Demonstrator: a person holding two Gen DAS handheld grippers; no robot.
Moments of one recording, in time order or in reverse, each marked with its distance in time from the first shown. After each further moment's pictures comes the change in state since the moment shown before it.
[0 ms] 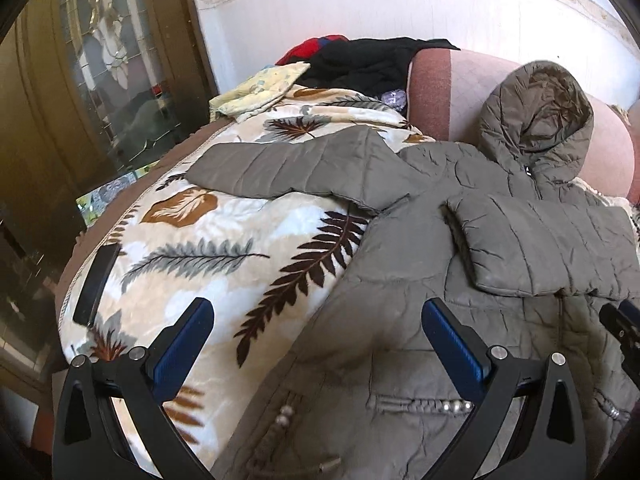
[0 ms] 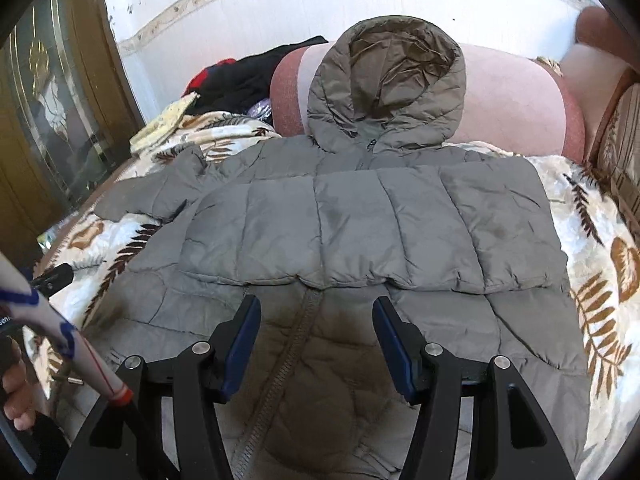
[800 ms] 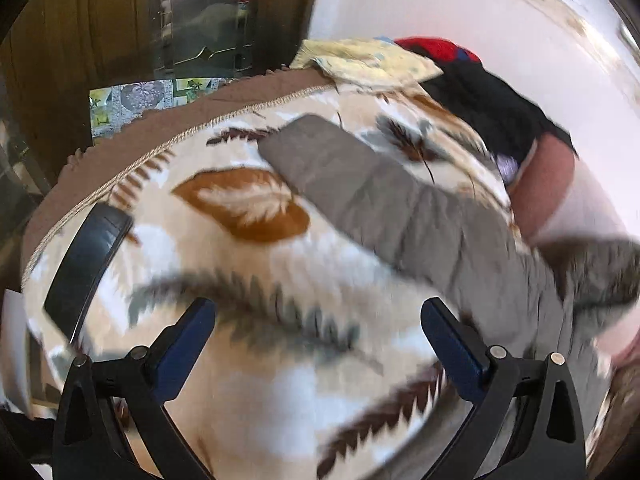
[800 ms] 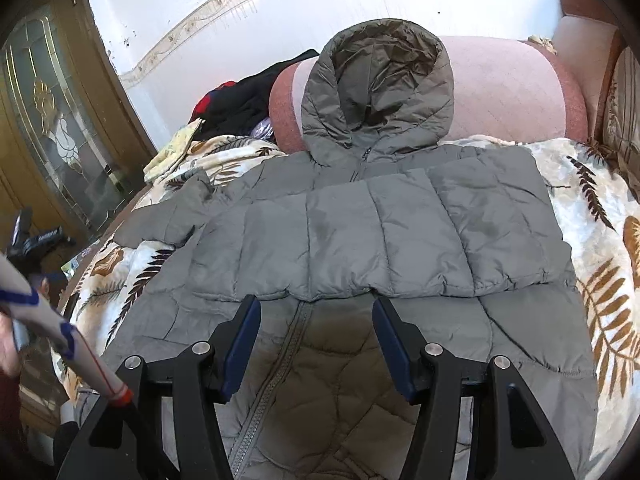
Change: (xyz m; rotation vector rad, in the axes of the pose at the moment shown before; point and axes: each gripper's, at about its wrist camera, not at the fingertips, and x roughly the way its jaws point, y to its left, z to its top) left arm 0.128 0.187 0.094 -0.452 0.162 -0.069; right arm -0.010 -0.031 0.006 0.078 -0.036 0.093
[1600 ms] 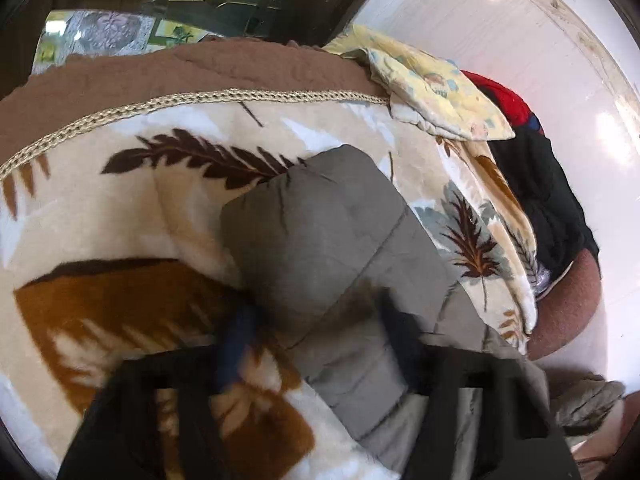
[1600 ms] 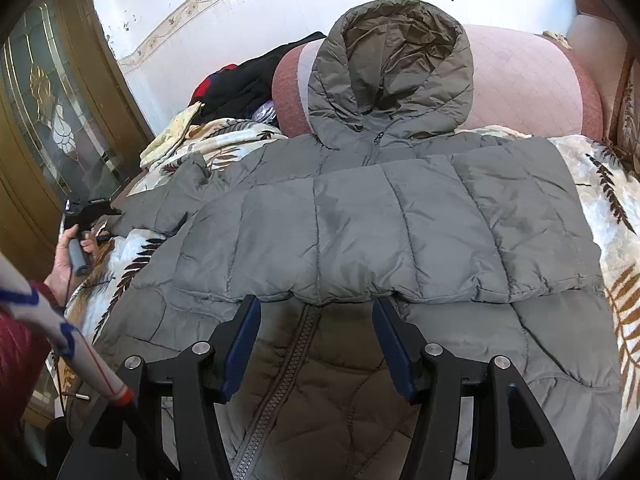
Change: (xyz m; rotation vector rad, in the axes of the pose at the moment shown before) left arm 0.193 0.050 0.102 -0.254 0.014 -0.139; right arm 0.039 0.006 0.000 -0.025 0.045 0.000
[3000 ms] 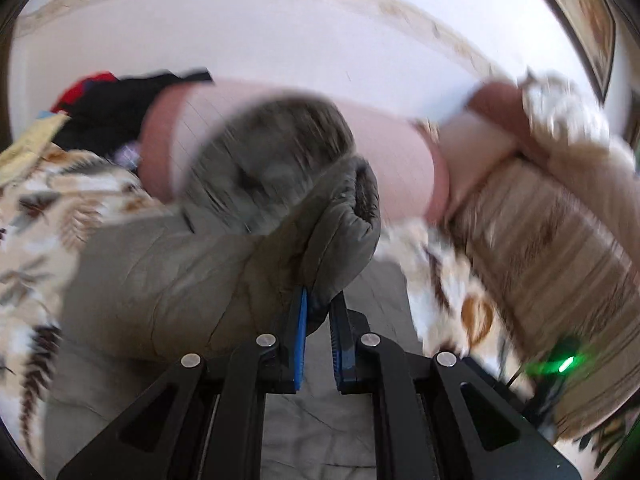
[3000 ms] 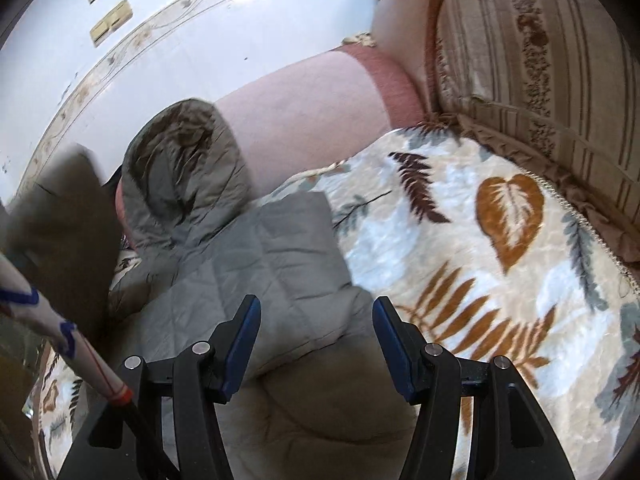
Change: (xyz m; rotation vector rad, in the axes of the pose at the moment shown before) left arm -0.235 -0.368 -0.419 0.901 0.116 -0.502; right arm -0.090 -0.161 0.016 0.424 -0.213 -0.339
